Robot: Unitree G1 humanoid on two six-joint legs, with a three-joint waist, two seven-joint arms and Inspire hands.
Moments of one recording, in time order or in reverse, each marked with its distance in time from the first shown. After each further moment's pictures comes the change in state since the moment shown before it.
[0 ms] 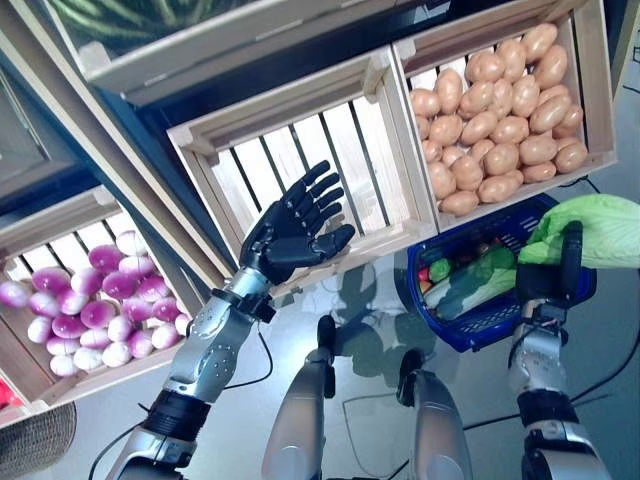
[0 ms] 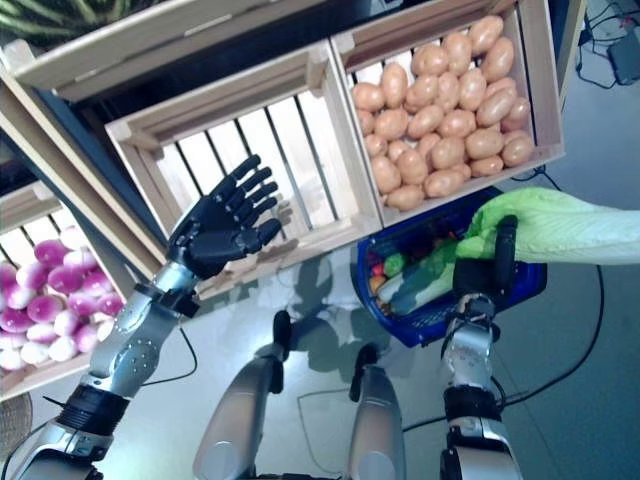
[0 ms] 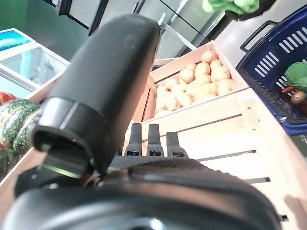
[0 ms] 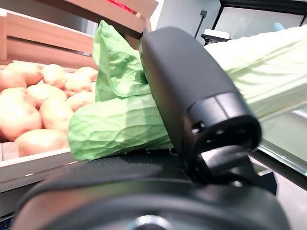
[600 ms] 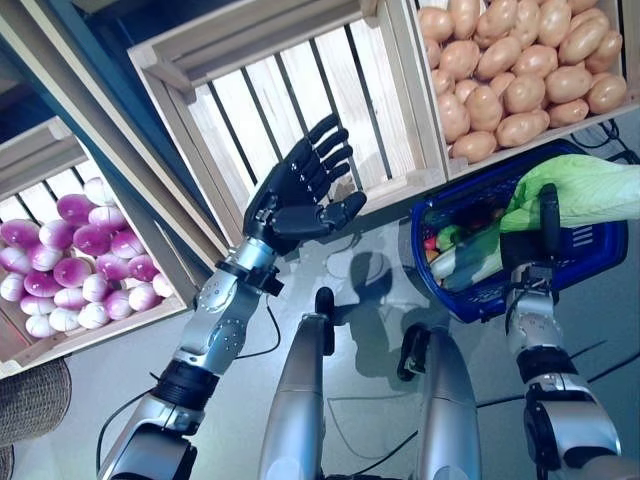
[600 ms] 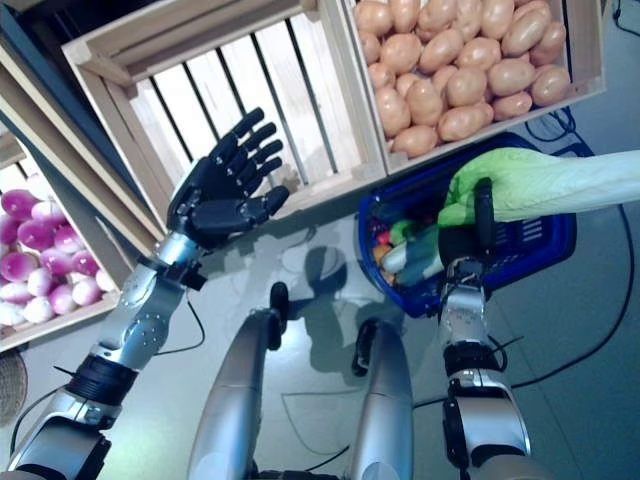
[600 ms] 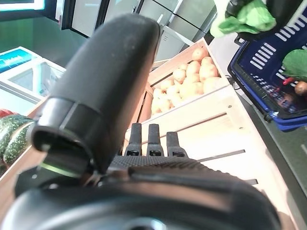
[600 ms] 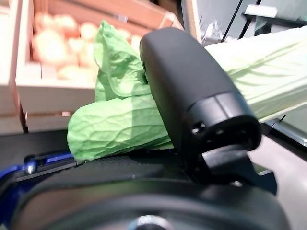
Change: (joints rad) left arm -0.157 0.013 -0.054 0.062 0.001 -0.085 0.032; right arm -0.243 -0.079 0.095 0.258 -0.090 0.092 -0.121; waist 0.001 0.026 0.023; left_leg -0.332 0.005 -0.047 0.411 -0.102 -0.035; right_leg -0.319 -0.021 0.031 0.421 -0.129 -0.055
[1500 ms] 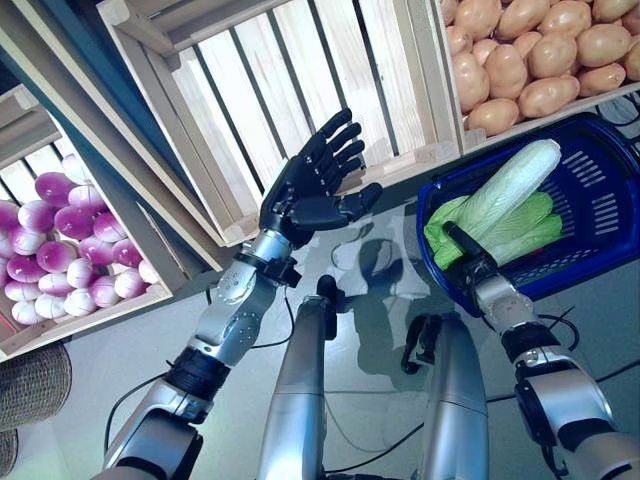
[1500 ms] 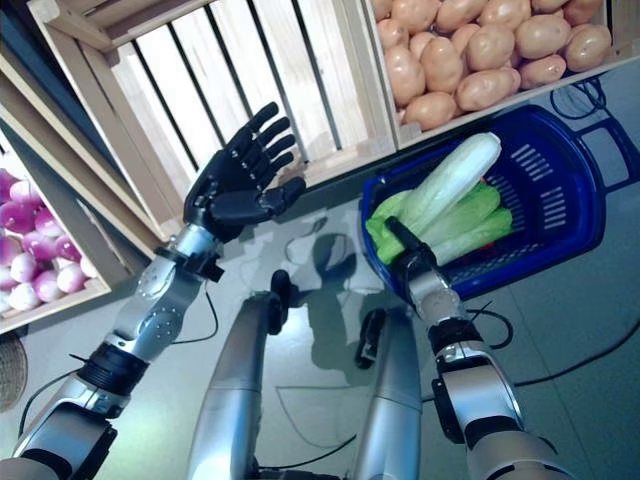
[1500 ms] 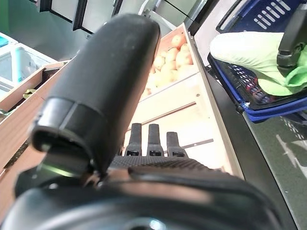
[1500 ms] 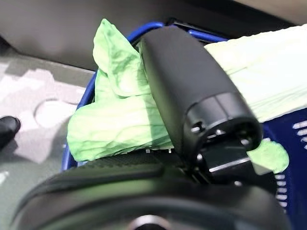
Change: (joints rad) left arm -0.034 -0.012 -0.084 0.013 0.026 0.000 0.121; right arm -0.080 0.014 0.214 0.113 -0.188 0.287 -0.347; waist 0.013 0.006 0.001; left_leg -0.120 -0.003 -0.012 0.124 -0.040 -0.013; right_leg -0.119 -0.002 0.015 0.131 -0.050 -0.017
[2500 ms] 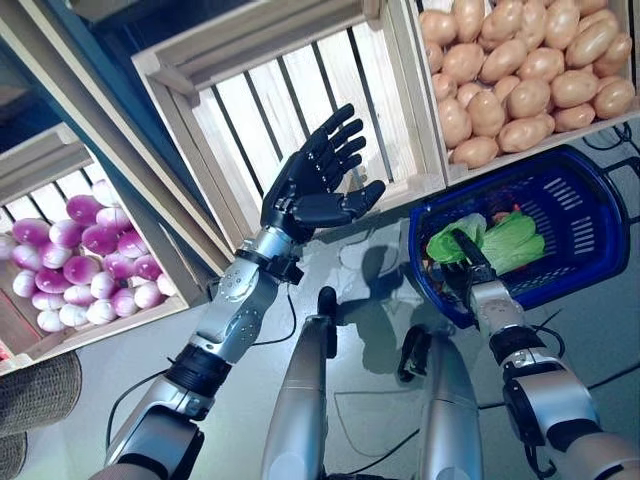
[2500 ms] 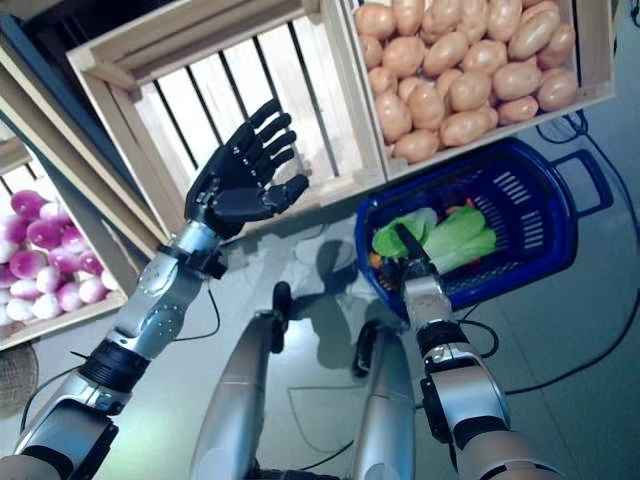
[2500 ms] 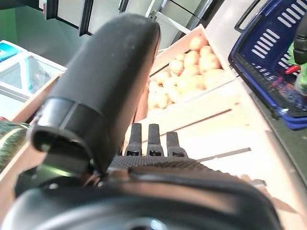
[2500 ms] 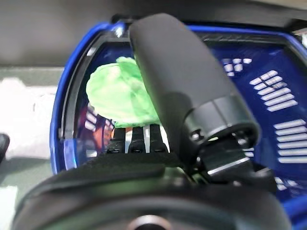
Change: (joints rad) left arm -0.014 0.008 -0.004 0.002 0.009 0.006 0.012; right arm 0.011 0.078 -0.040 0.031 0.102 -0.193 -0.205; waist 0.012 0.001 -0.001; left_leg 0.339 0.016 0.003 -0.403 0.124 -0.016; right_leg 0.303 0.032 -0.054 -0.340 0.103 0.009
